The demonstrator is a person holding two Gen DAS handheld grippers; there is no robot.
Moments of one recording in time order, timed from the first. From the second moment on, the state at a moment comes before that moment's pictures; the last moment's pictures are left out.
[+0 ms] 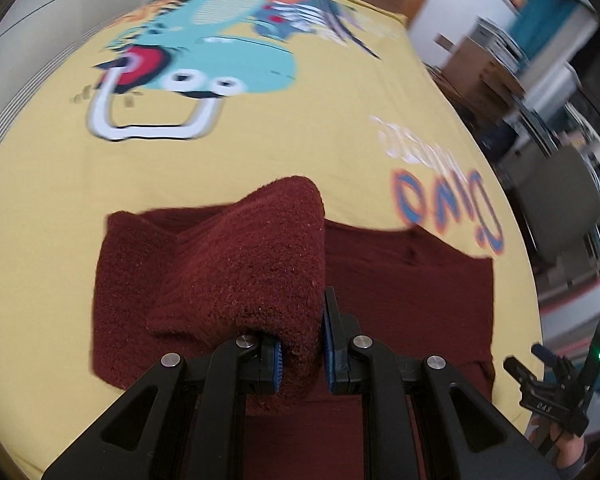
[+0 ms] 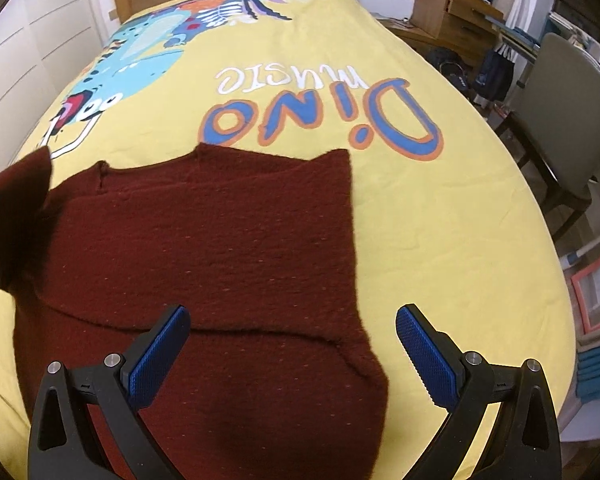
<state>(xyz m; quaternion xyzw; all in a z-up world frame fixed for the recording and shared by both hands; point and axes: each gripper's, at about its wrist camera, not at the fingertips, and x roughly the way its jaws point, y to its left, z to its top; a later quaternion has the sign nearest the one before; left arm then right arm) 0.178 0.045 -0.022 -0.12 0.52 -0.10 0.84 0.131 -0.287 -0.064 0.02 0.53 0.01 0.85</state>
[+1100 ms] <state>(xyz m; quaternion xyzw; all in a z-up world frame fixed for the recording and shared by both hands) 0.157 -0.041 -0.131 0.00 0.58 -0.09 0.81 0.093 -0.304 -0.102 0.05 0.56 0.01 0.83</state>
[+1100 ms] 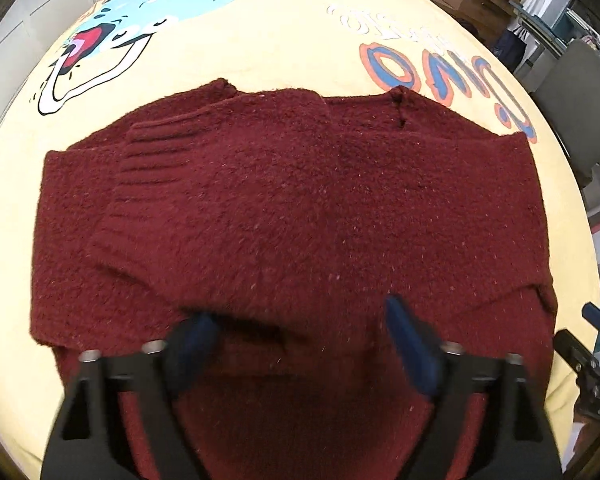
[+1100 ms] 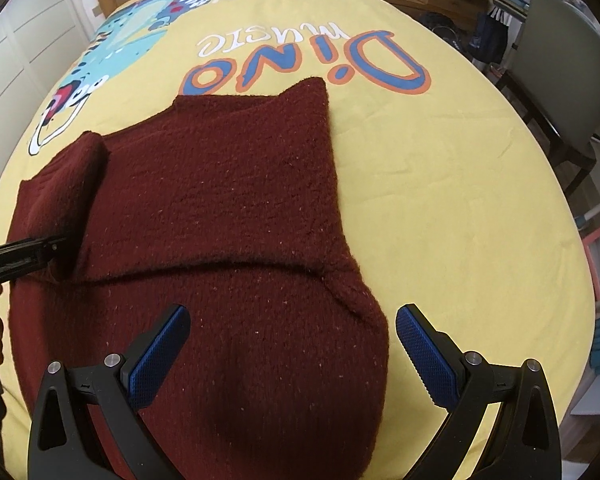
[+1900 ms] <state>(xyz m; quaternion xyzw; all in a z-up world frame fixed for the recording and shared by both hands) 0.117 0.135 -0.146 -0.02 0.58 0.01 0.81 0.087 -0.254 -0.113 0.02 0.57 0.05 0.82</state>
